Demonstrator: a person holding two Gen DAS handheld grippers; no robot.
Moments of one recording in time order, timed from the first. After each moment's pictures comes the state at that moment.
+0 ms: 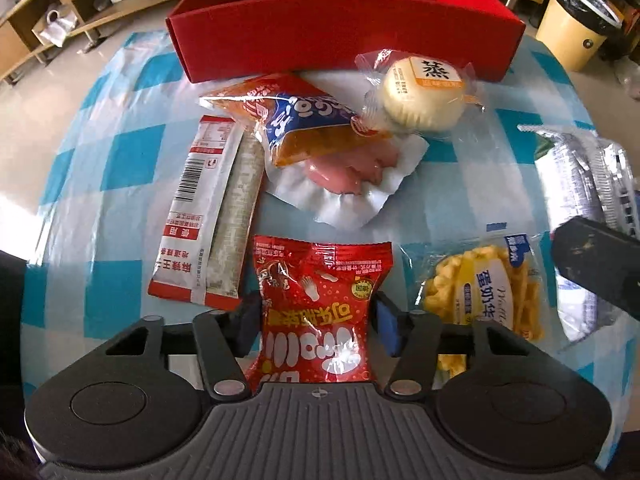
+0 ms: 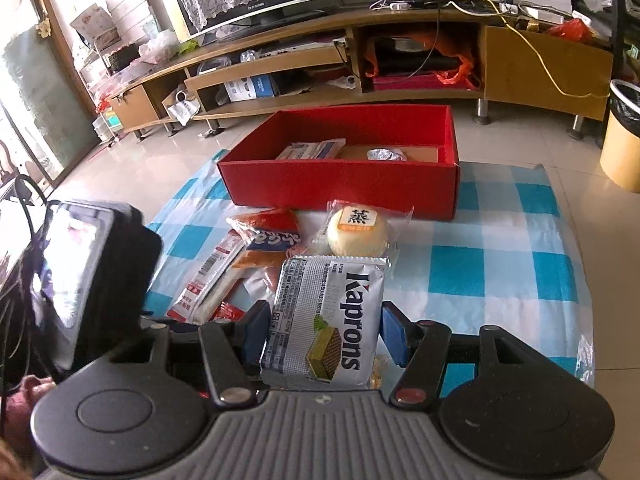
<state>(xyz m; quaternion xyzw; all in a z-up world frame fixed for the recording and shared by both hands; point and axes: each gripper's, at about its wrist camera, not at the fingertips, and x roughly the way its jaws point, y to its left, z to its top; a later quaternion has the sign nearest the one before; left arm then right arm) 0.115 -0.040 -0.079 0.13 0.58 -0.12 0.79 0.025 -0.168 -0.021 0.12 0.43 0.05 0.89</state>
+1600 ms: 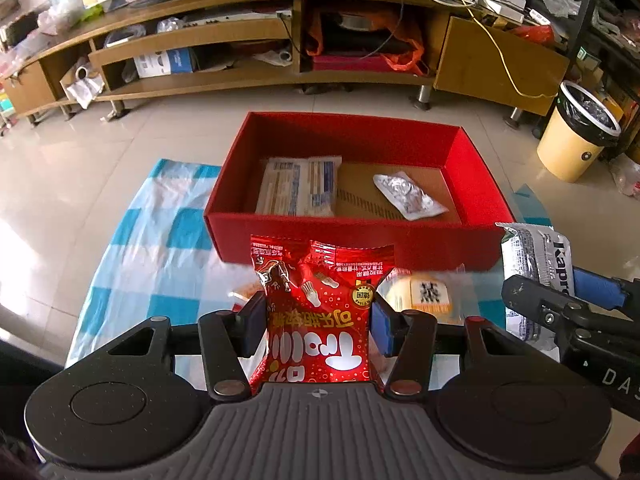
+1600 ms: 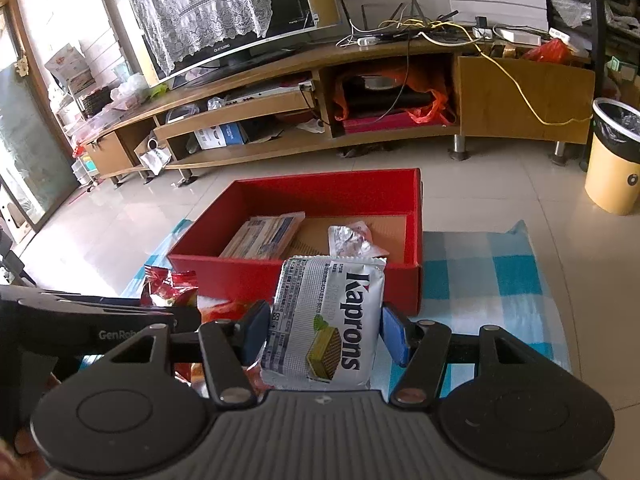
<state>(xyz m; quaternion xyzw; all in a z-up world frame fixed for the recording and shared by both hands) 0.186 -0.056 0.008 0.07 0.48 -0.11 0.87 0.099 -0.215 -0.003 0.14 0.39 0.01 0.91</state>
